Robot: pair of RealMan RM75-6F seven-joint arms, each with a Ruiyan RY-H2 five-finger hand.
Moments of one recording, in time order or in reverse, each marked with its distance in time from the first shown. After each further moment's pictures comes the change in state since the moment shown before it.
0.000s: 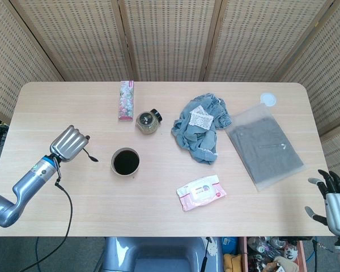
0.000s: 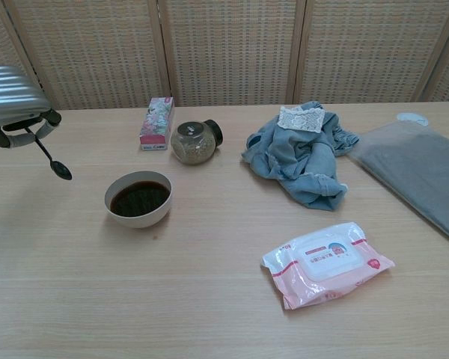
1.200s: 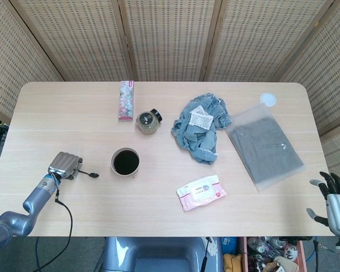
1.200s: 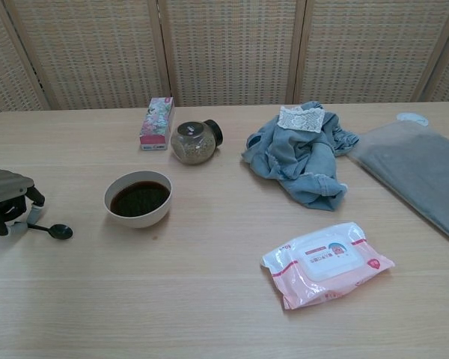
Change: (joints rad) left arm 0.115 -0.262 0.017 0.284 -0.192 -0.217 -0.446; right arm 0.003 0.003 -0.004 0.003 0.027 -0.025 -0.006
